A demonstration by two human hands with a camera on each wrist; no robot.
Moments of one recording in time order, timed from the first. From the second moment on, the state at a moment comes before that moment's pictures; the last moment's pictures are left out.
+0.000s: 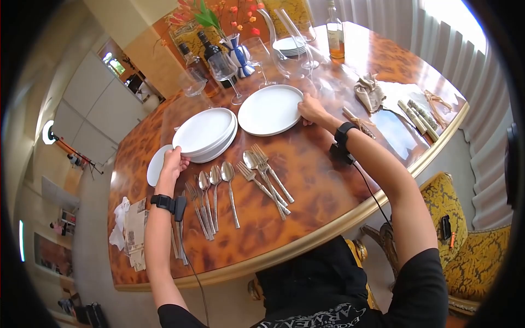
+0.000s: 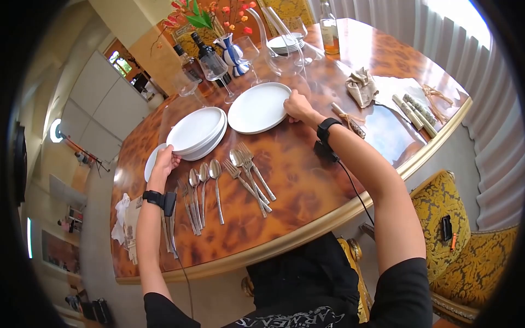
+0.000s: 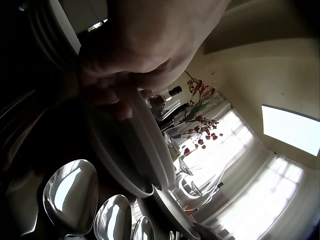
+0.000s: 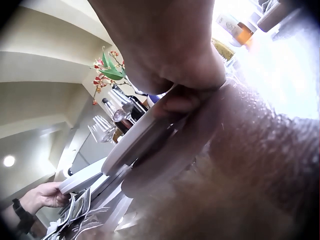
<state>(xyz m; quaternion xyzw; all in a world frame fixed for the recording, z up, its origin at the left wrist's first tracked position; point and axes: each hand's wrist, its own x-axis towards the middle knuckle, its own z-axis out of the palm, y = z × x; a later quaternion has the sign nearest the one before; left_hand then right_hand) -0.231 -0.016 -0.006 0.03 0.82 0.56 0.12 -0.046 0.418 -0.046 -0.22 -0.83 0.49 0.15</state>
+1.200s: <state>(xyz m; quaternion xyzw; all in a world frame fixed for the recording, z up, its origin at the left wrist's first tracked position) -0.240 -0.018 -0.023 -0.02 0.77 0.61 0.21 -0.166 0.318 -0.003 0.07 -0.95 0.25 0.16</state>
